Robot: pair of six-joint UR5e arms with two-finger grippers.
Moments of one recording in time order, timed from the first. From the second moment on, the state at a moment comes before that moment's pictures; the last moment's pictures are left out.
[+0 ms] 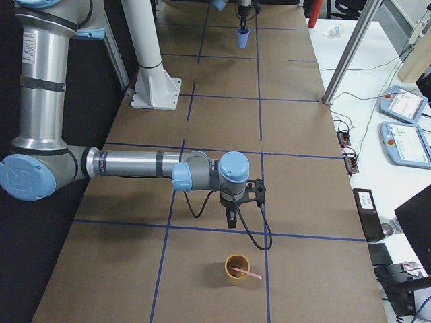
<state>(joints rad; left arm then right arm) -0.84 -1.92 -1.88 -1.58 -2.17 -0.98 1.50 -1.71 1.72 -1.49 2.36 0.03</state>
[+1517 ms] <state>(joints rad) -0.47 -2.34 -1.61 -1.59 -1.93 -1.38 1.50 -1.71 1.72 -1.49 2.36 0.03</state>
